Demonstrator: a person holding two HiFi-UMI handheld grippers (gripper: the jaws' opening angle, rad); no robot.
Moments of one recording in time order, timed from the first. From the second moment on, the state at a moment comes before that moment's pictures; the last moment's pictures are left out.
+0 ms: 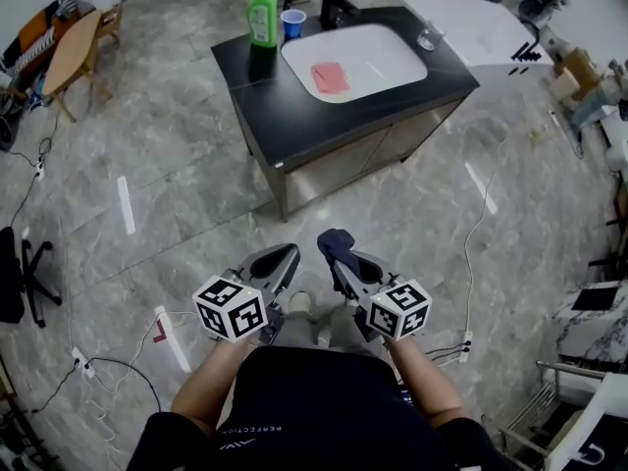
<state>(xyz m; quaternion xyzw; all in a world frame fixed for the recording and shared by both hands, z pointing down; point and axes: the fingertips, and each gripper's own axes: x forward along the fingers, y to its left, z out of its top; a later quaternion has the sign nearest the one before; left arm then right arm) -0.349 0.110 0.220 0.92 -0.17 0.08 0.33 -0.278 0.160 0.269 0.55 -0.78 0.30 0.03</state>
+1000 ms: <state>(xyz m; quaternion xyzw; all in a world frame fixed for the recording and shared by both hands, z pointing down) -0.281 0.051 0.295 0.87 -0.38 0.06 0.31 -0.235 0.055 0.348 0.37 -0.87 0.31 0.09</state>
